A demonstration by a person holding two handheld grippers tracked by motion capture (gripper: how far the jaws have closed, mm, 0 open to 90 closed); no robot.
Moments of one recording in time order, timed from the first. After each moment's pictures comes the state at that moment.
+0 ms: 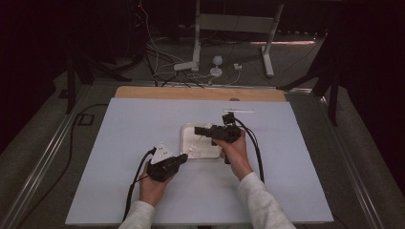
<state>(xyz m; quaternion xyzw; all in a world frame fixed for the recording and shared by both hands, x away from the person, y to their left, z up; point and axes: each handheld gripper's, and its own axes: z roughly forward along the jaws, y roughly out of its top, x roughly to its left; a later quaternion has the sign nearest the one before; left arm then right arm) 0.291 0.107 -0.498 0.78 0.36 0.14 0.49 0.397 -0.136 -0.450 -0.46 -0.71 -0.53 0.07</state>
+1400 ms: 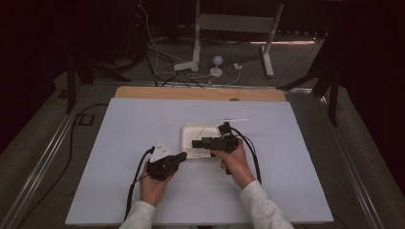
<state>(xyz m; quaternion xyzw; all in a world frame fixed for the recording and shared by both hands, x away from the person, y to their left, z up) 0.293 0.111 -0.496 0.76 0.38 0.14 0.50 0.376 -0.130 -0.469 -0.45 -0.73 -0.49 0.13</state>
